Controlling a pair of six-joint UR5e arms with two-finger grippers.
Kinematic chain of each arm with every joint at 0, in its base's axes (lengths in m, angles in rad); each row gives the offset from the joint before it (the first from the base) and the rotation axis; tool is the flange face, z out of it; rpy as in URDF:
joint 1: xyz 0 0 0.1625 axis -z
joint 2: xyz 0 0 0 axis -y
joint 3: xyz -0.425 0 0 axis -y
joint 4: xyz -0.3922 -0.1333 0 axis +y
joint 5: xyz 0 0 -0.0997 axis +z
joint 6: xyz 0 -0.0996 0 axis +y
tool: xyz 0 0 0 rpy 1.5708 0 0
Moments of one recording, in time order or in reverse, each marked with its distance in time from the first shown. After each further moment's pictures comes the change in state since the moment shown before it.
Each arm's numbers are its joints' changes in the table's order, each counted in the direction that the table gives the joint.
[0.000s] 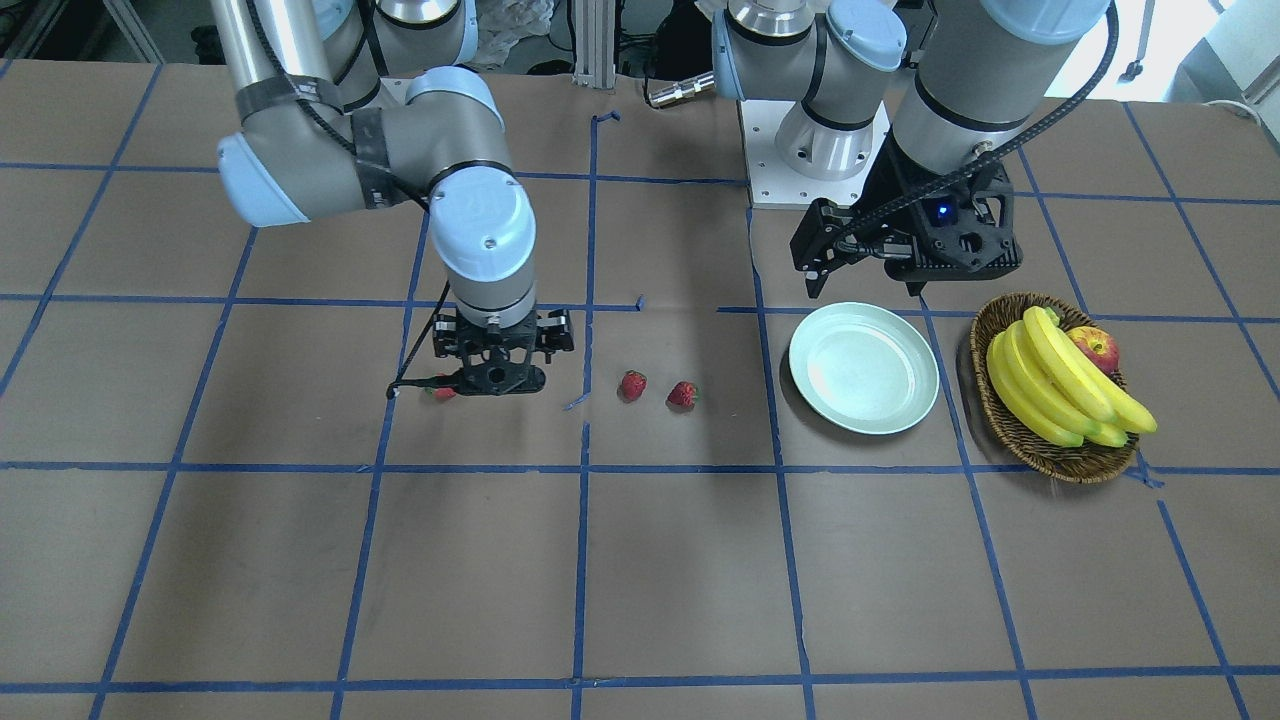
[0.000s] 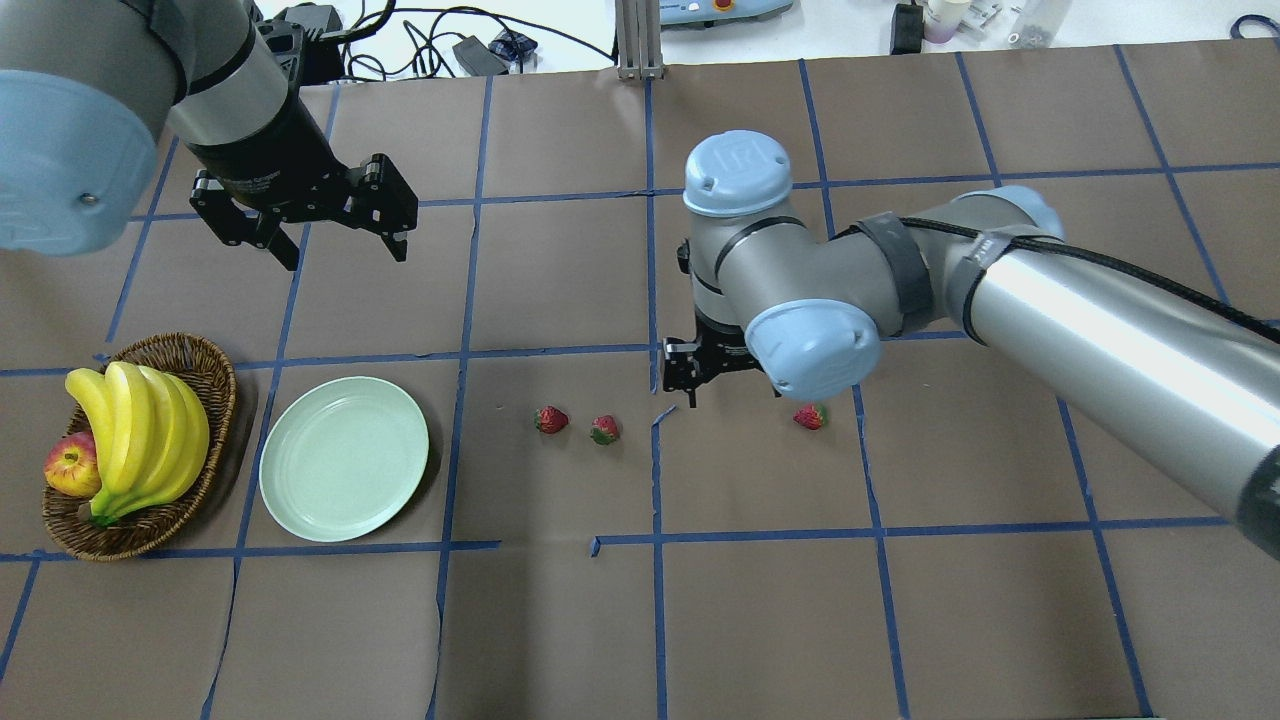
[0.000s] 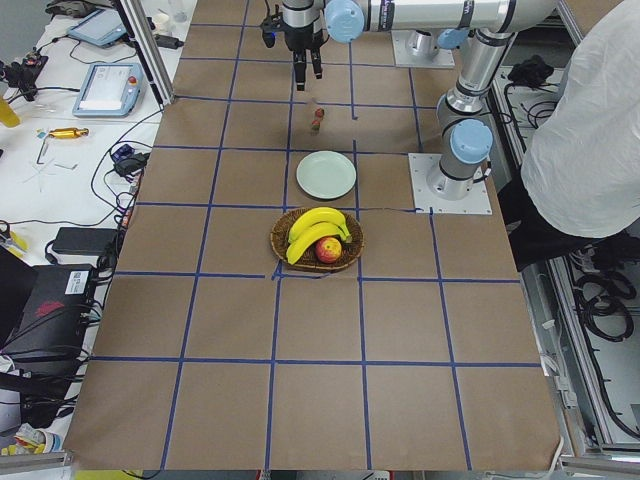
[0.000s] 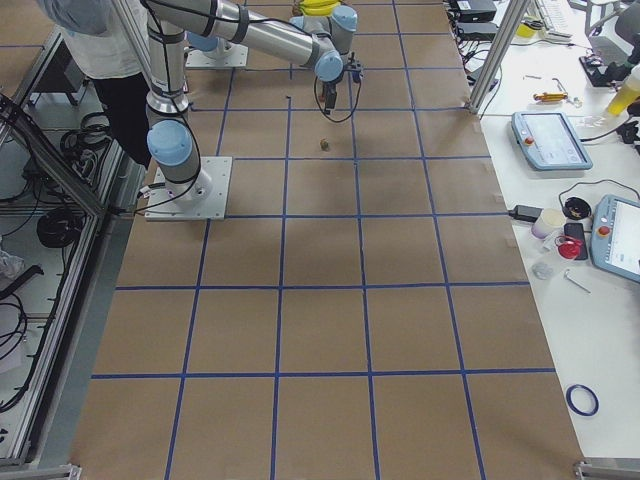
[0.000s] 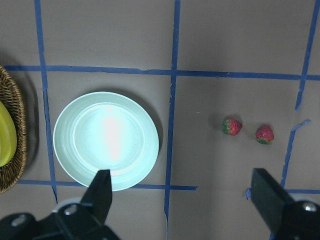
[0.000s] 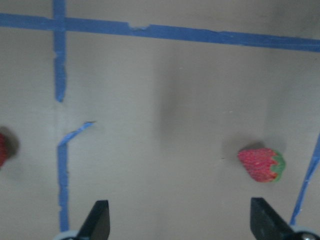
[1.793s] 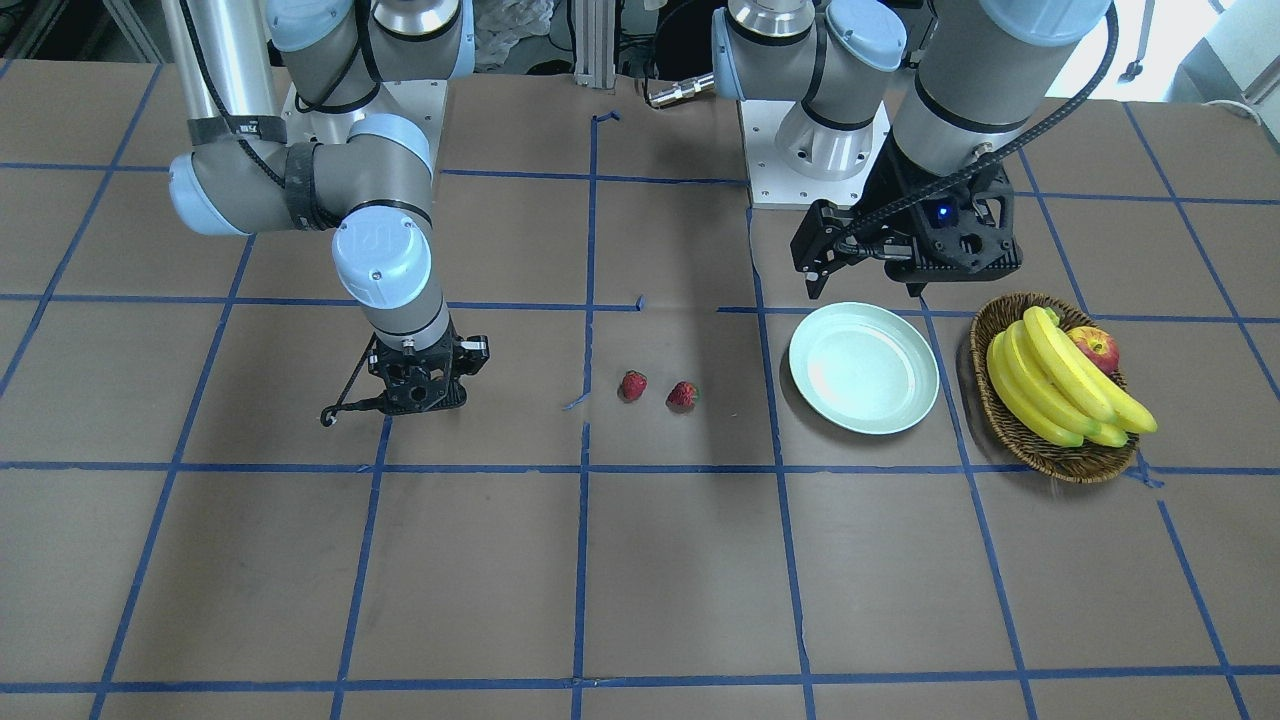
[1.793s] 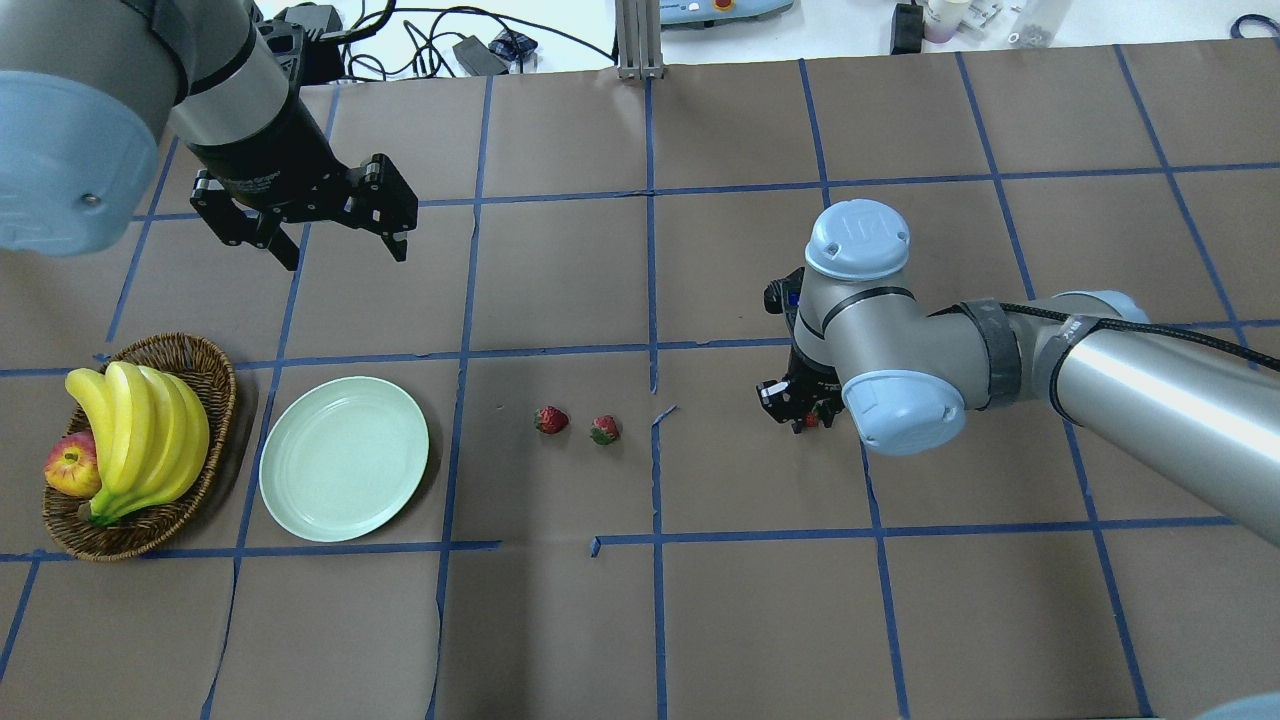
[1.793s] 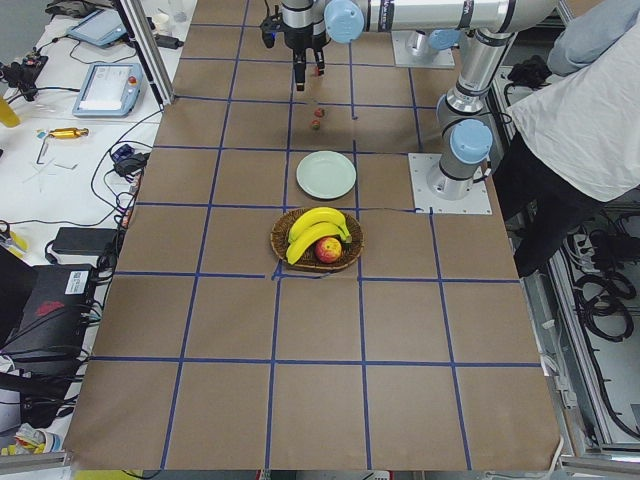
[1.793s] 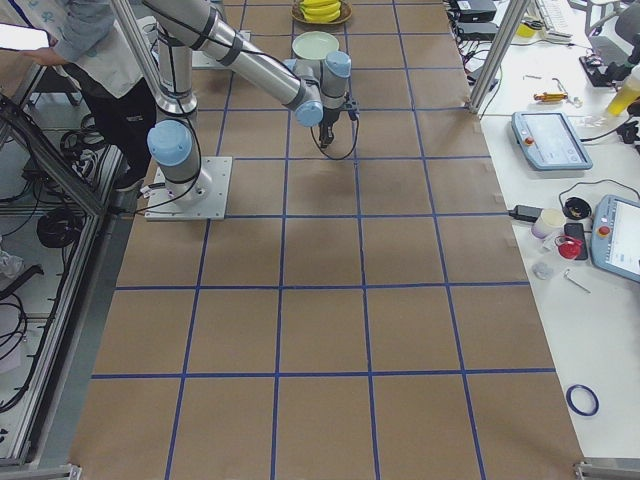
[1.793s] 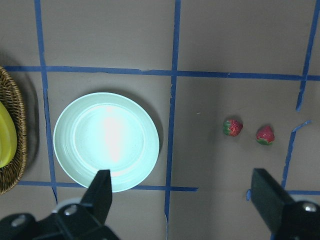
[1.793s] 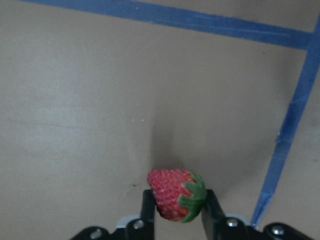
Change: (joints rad) left arm 0.000 -0.001 -0.001 -0.002 -0.001 0.001; right arm 0.132 0.008 0.180 0.232 0.019 0.197
